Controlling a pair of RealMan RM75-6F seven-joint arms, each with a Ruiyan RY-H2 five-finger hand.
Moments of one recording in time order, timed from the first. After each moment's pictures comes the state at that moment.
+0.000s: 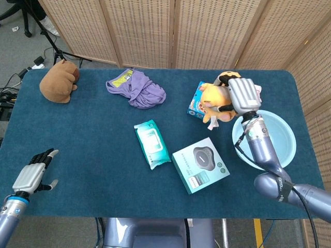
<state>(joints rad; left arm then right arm) -0.27 -1.14 0.00 -1.65 1.24 1.06 0.01 0.84 -1.19 0.41 -1.58 -0.90 1.03 -0.16</state>
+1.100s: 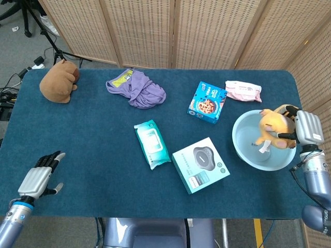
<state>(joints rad) -0.25 -1.15 0.03 -1.71 1.30 1.12 0.09 0.49 -1.11 0.26 -1.44 -1.07 1.10 0.22</state>
